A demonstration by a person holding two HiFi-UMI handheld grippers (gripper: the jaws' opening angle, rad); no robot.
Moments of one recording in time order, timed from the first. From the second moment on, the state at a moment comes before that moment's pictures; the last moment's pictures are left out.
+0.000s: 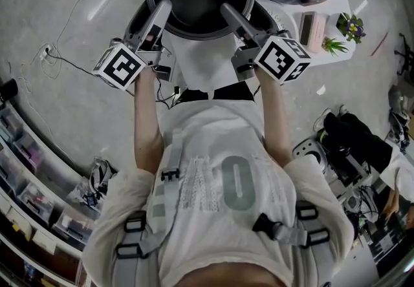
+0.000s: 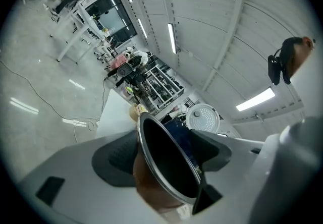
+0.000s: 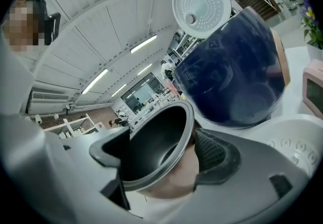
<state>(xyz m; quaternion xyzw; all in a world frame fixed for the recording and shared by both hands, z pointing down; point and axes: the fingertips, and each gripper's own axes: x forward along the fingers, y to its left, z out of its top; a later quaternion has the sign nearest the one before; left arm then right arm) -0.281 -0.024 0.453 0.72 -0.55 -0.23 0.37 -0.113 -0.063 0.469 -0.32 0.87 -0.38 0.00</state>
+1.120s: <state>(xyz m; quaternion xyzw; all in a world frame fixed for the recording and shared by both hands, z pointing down) -0.295 -0.011 0.346 0.76 -0.58 -0.21 0.20 -0.129 -0.059 0.365 -0.29 0.93 -0.23 -0.01</state>
